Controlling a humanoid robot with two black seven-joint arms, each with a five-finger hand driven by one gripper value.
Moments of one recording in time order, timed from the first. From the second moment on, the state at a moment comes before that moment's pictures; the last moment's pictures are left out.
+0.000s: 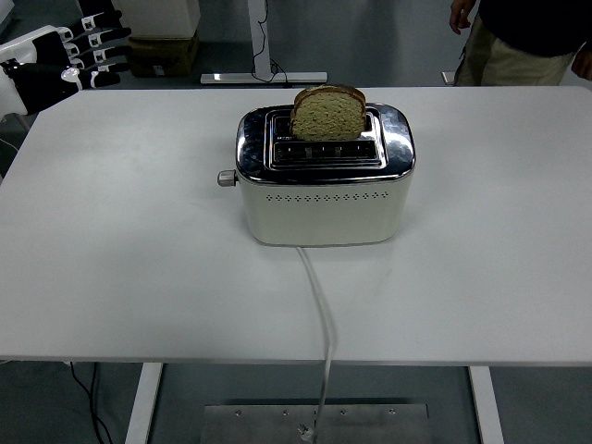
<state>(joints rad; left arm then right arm) -1.01 0.86 -0.54 -1.05 0.17 -0.55 0.02 0.01 0.00 0.42 0.10 -0.35 0.06 0.14</state>
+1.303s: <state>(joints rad) -1.05 0.78 -0.41 -1.23 0.89 -0.61 0.04 0.01 0.00 0.42 0.10 -0.35 0.06 0.14</state>
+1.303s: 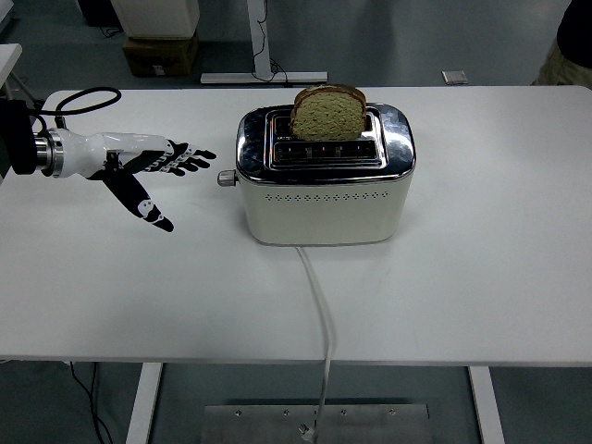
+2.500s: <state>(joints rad) -1.03 0.76 -0.40 -1.22 0.89 -0.61 0.04 0.01 0.00 0.42 0.10 -0.35 0.06 0.14</state>
